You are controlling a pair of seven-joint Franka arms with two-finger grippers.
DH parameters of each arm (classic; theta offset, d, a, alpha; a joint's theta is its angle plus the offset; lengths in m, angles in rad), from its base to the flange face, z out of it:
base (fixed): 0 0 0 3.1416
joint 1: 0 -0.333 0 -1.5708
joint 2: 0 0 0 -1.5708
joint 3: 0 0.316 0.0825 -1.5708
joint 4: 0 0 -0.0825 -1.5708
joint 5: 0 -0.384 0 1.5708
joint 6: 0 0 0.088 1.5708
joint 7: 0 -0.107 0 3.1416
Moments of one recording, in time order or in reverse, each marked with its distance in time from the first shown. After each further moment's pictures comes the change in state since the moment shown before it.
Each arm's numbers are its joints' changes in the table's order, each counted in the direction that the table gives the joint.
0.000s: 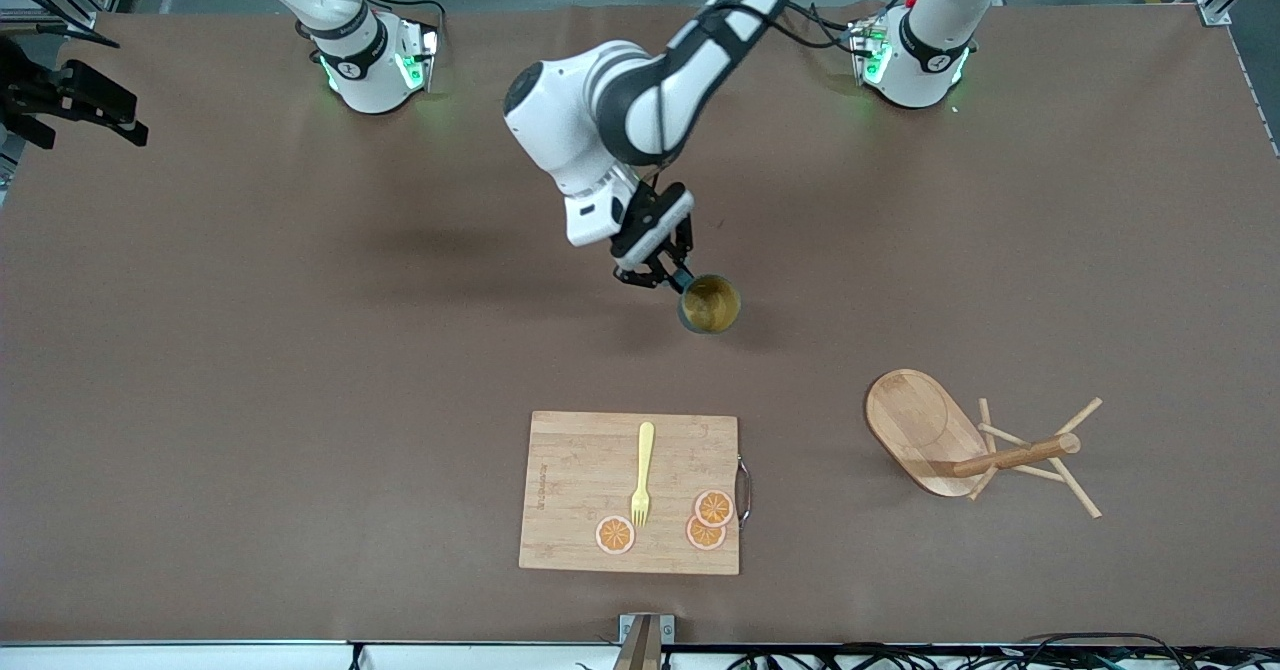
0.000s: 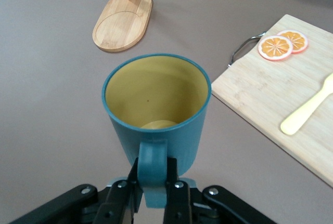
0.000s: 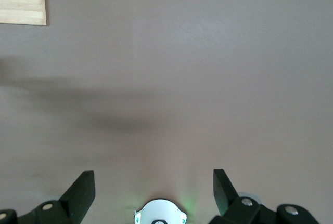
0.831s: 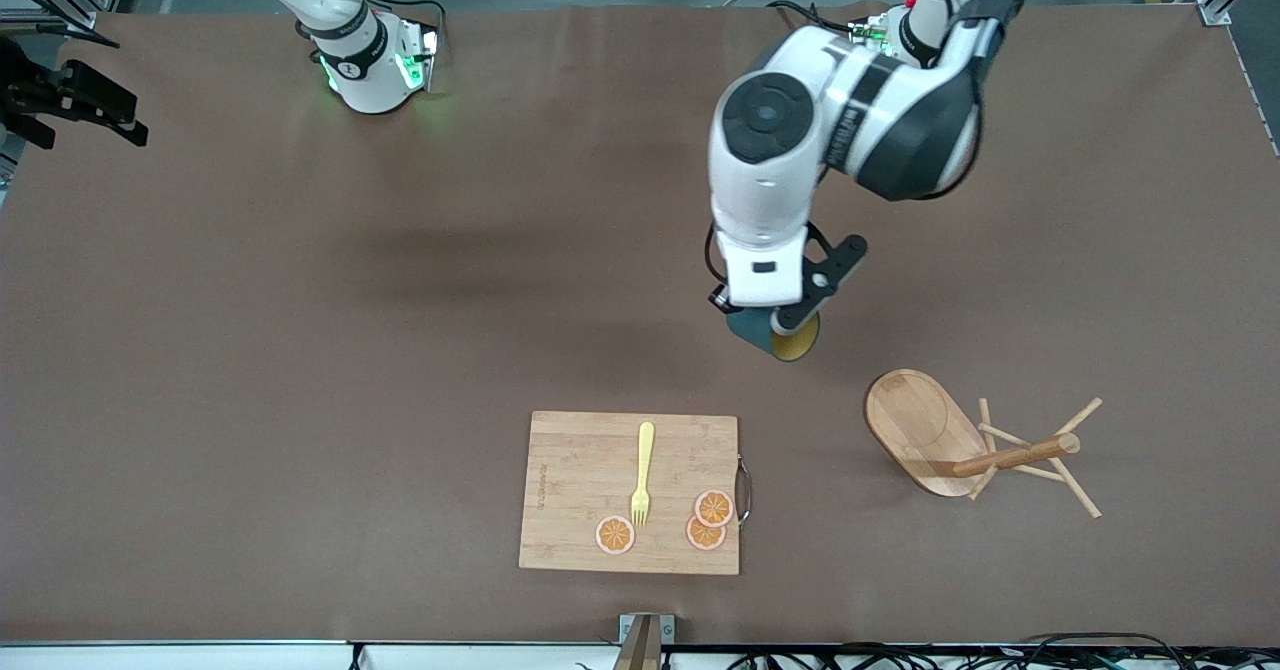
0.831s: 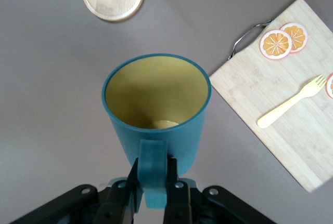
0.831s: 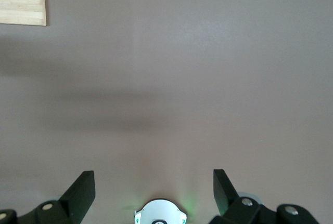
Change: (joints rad) left arm -0.344 0.215 -0.003 0.001 0.526 0.002 -0.420; right arm 0.000 0.000 0.000 0.000 0.000 -0.001 0.000
